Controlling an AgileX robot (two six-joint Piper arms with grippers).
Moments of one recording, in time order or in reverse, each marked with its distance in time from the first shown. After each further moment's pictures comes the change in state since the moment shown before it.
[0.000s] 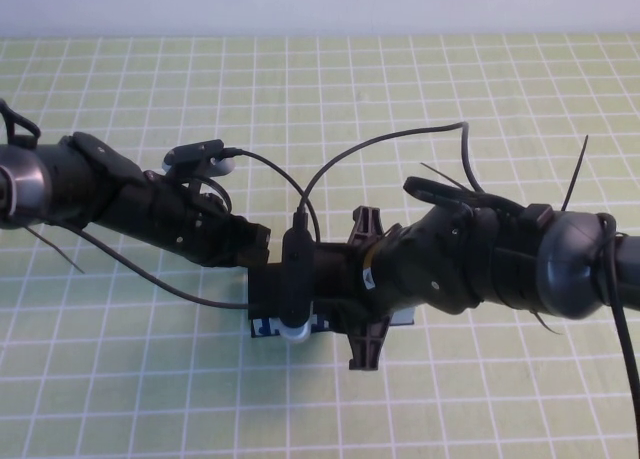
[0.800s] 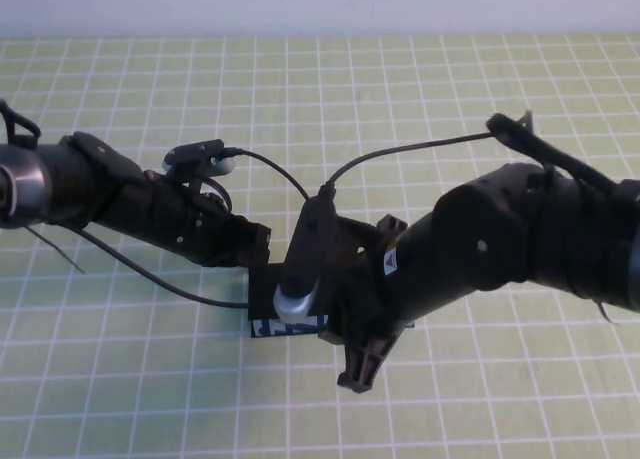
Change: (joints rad) right arm 0.000 -0.170 0.024 0.360 0.210 0.016; left arm 0.000 0.000 0.000 -0.002 0.002 0.000
